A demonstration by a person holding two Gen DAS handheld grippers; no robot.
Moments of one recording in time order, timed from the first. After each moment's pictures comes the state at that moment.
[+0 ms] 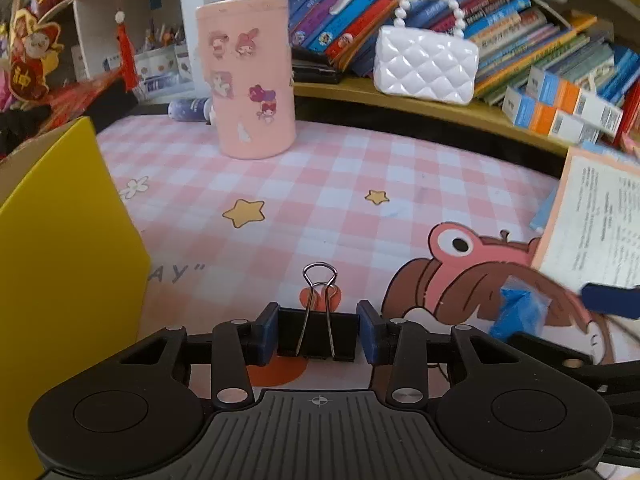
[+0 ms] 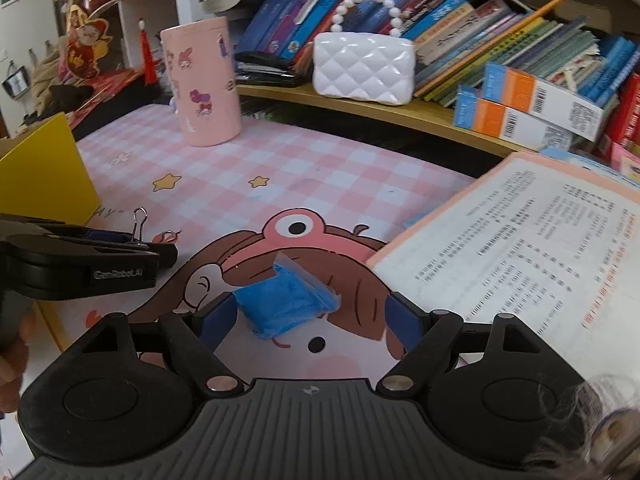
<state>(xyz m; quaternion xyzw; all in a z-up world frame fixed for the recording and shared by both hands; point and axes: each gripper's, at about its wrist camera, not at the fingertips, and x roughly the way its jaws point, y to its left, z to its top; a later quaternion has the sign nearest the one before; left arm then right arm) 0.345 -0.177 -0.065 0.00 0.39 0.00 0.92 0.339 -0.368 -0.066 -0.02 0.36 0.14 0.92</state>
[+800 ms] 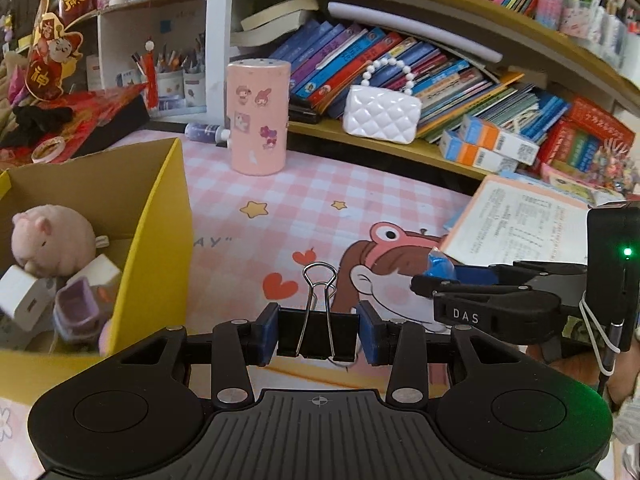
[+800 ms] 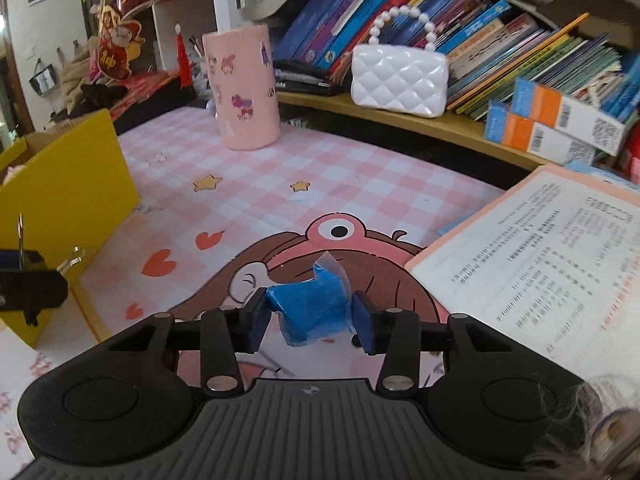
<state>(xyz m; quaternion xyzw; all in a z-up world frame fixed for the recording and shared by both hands) 0.227 -0.154 0.003 -0.04 0.36 -0.06 0.93 0.313 -0.355 -0.054 -0.02 0.34 0.17 0.92</state>
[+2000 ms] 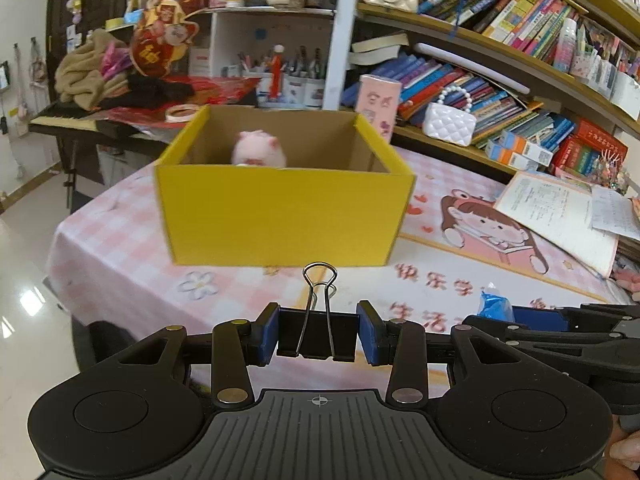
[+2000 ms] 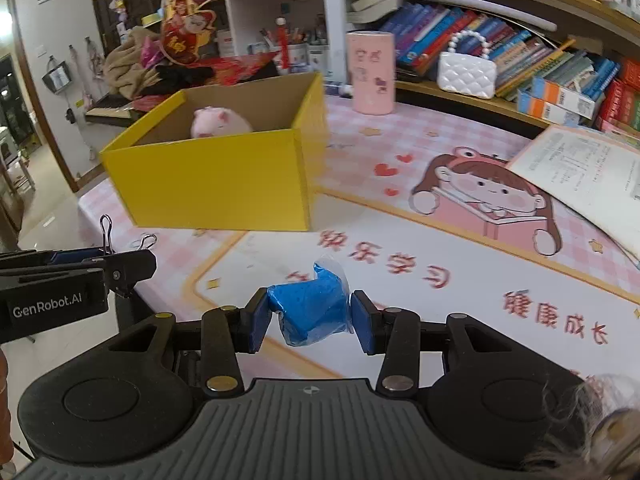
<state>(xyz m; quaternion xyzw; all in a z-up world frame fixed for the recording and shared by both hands) 0.030 0.018 0.011 -0.06 0.34 -0.01 0.94 0.059 -0.174 -0.002 0.00 0.36 0.15 0.92</state>
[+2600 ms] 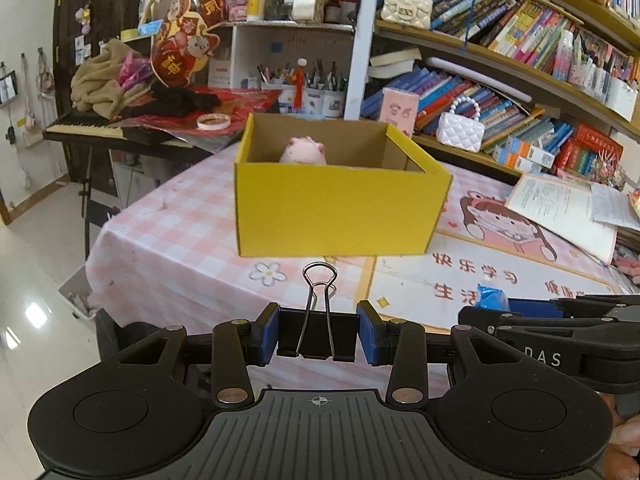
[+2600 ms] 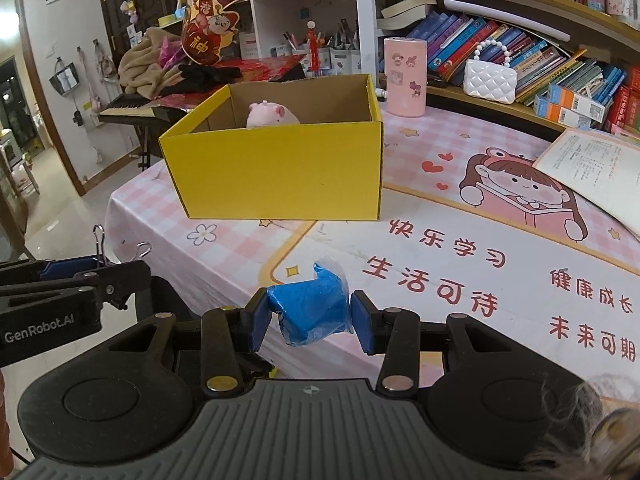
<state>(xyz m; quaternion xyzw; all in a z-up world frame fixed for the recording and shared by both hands) -0.010 0.080 0.017 -0.05 0.32 -0.02 0.95 0.022 -0.109 0.002 0.00 0.35 0.15 0.92</state>
